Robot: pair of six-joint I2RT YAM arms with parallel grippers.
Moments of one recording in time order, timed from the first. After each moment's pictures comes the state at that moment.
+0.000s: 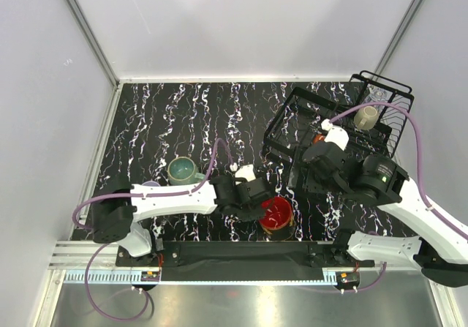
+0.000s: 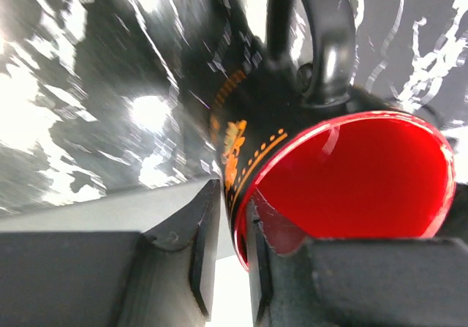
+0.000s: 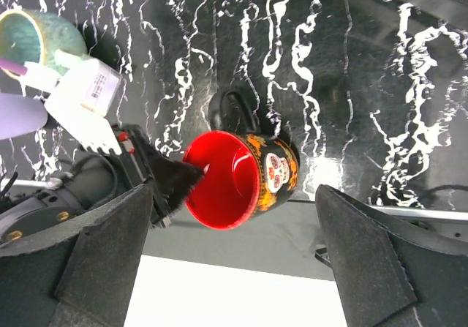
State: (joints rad) left arm -1.28 1.57 1.12 -0.67 -0.18 -1.37; right arm 1.00 1.01 1.40 -1.34 0.44 0.99
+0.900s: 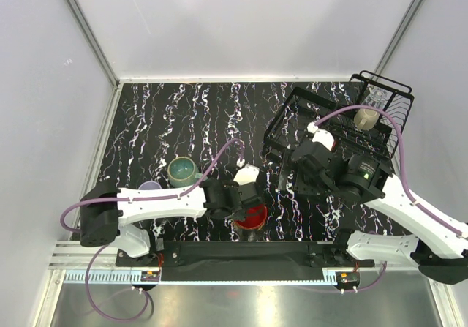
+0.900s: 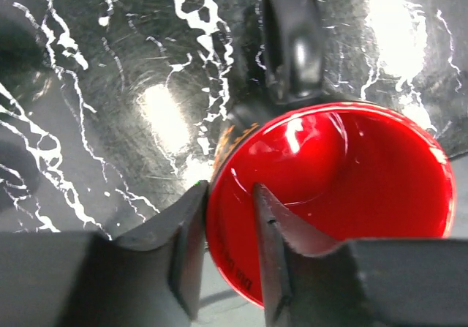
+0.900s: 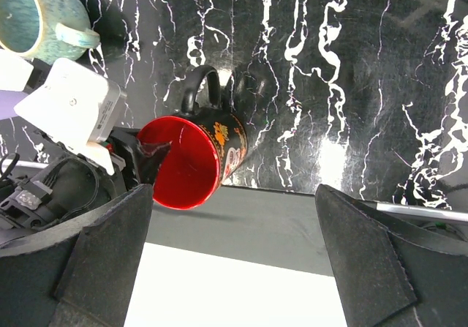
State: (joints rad) left arm -1.29 1.48 1.06 -0.78 -0.40 -0.82; right arm 1.00 1.05 1.33 -1.24 0.35 0.98
